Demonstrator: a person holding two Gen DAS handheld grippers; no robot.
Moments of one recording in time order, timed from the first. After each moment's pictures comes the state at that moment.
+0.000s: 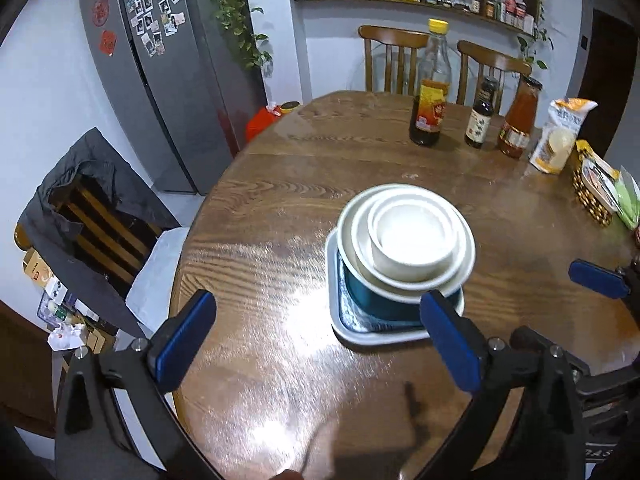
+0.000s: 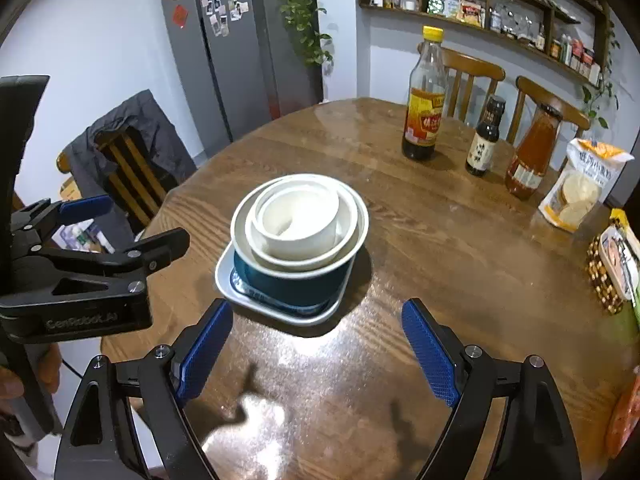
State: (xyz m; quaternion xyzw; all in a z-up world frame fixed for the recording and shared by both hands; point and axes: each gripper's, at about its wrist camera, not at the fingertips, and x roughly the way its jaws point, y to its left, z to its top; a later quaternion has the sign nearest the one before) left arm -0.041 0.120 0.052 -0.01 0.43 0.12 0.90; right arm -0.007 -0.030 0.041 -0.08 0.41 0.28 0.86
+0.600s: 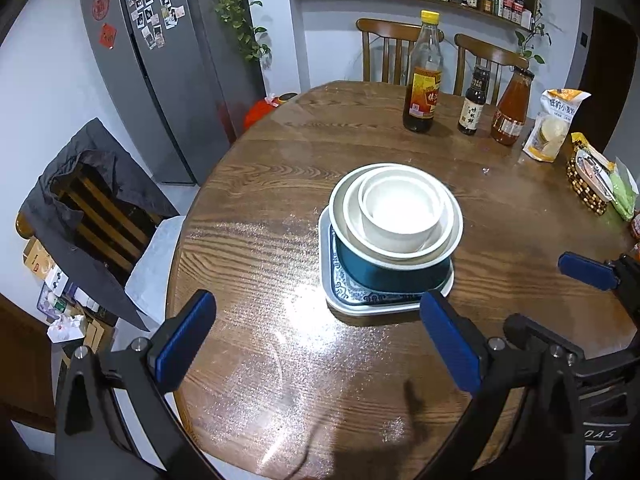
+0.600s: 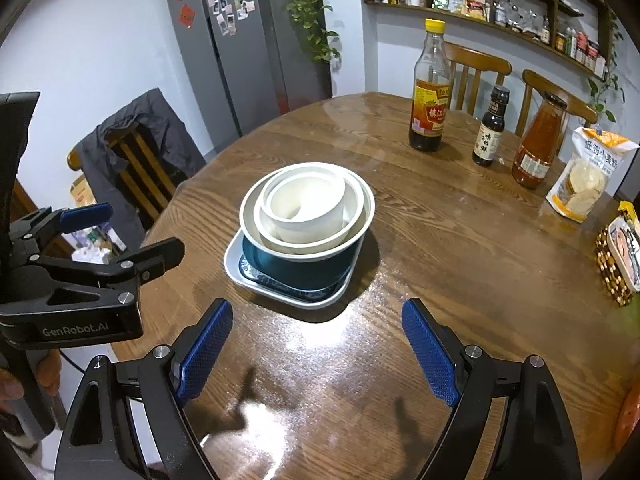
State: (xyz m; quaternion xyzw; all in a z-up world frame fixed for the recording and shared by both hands) left arm -0.062 0.110 0.049 -0.01 0.44 0.12 0.89; right arm -0.015 -0.037 0.037 -0.07 0.41 0.30 0.86
